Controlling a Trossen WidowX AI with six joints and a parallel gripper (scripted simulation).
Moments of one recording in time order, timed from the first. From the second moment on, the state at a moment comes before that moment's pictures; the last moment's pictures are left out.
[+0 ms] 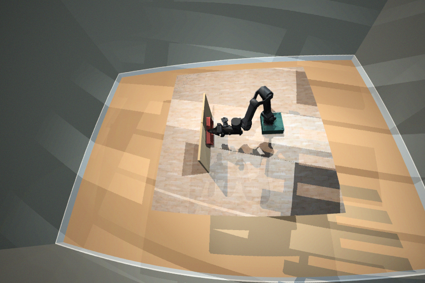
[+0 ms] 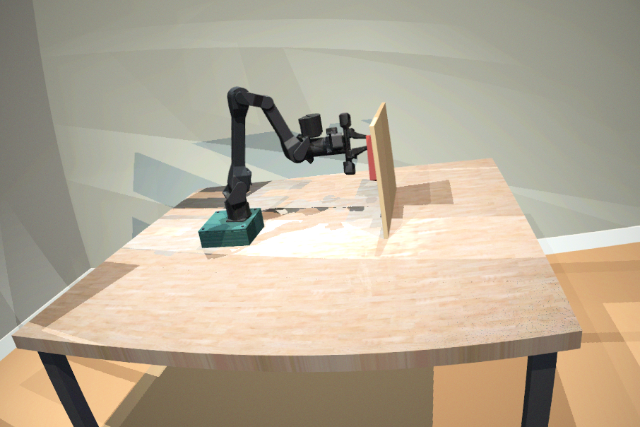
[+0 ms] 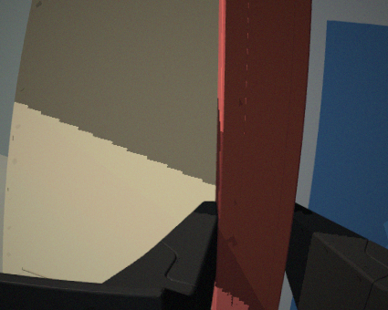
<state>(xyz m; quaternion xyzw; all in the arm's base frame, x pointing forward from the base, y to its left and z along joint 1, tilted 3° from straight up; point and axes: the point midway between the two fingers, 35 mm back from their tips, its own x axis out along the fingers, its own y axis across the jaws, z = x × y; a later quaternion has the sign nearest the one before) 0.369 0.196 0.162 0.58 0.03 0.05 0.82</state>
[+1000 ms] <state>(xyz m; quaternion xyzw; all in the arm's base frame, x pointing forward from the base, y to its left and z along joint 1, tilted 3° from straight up) 0.370 0.190 0.164 0.58 0.03 0.05 0.82</state>
